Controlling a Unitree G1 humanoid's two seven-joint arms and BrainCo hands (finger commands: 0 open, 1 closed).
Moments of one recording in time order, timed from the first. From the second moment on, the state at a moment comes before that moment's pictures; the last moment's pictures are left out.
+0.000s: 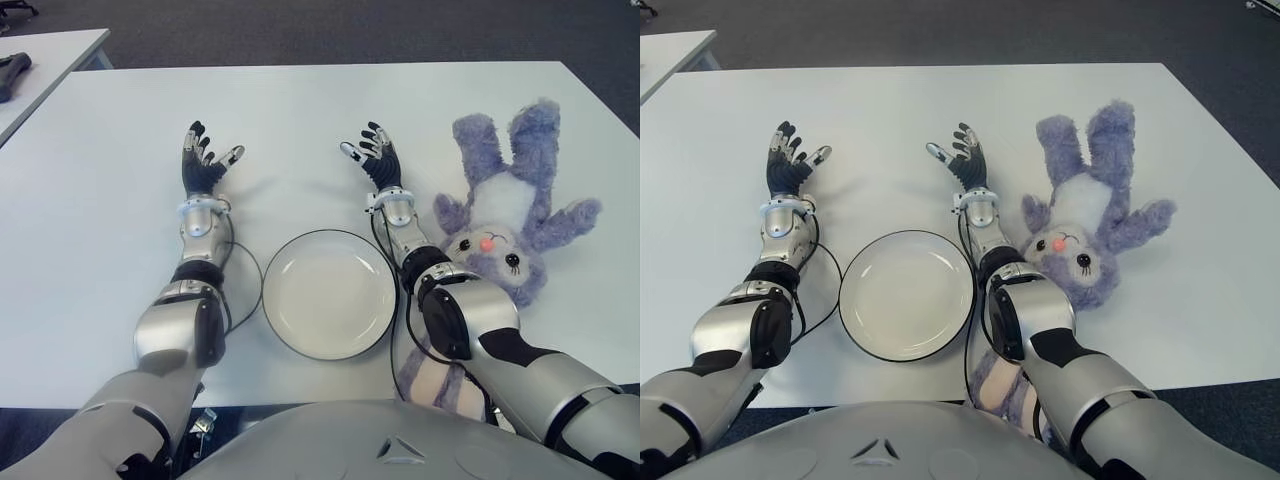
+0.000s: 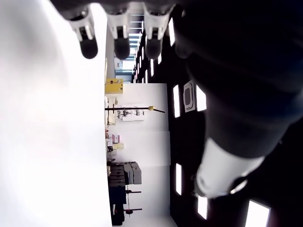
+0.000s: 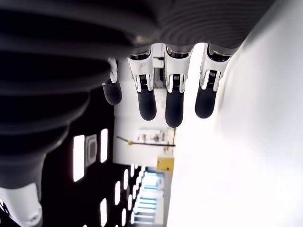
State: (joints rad) left arm -0.61 0.19 0.30 1.16 -0.05 -0.54 0.09; right arm -0.83 0.07 -0.07 1.29 -0.17 -0.51 -0.25
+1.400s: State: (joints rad) left arm -0.61 0.19 0.30 1.16 -0.05 -0.55 0.09; right arm -1.02 -0.04 0.01 1.29 -0.23 -0.58 -0.28
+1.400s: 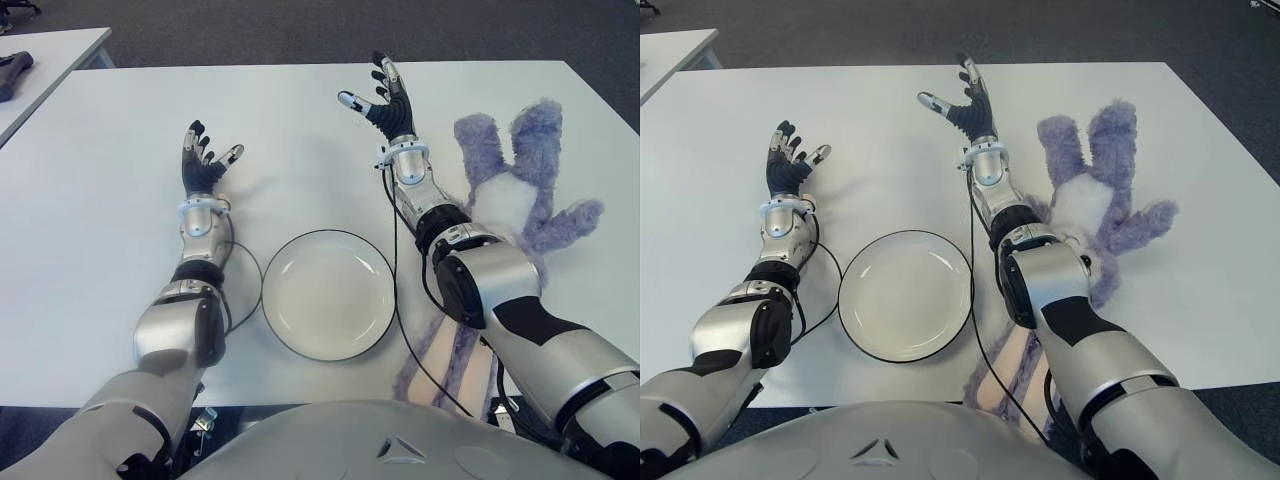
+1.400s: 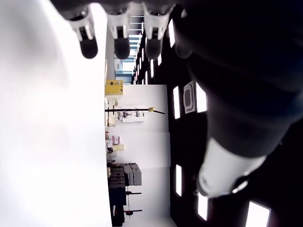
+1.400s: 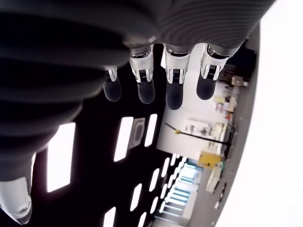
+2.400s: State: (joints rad) left arm -0.61 0.18 0.30 1.16 -0.05 -0.55 0.09; right arm -1.11 -0.09 0.00 1.23 -0.20 -0.59 -0.15
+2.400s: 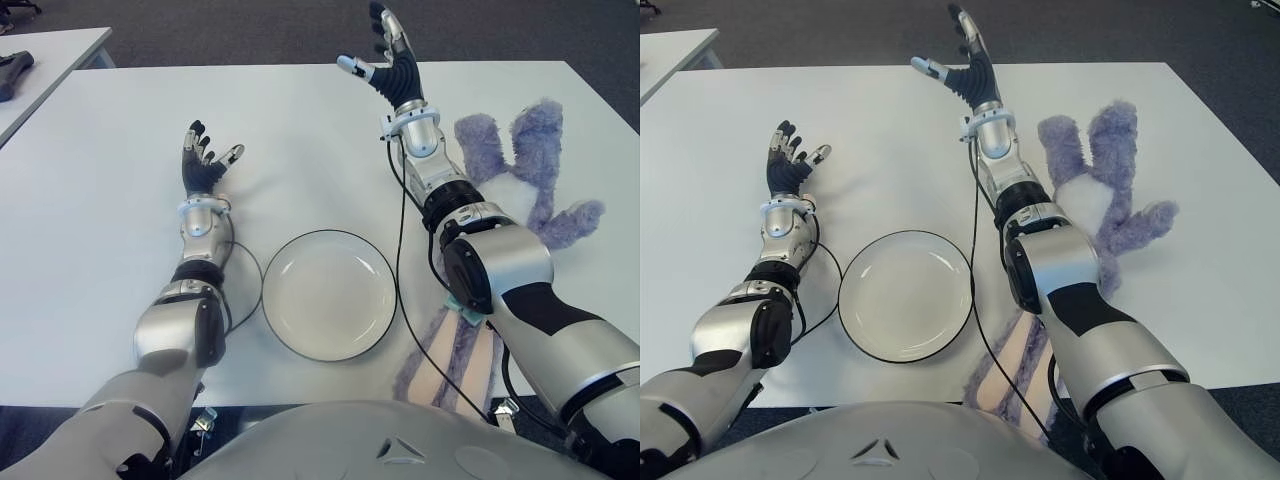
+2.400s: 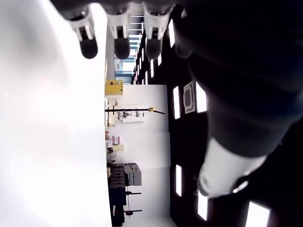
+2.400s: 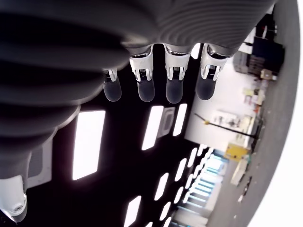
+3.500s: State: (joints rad) left arm -0.61 0.18 0.30 1.16 -0.05 -0.55 0.09; right arm -0.95 -0.33 0.02 0.87 -0.28 -0.69 -0.16
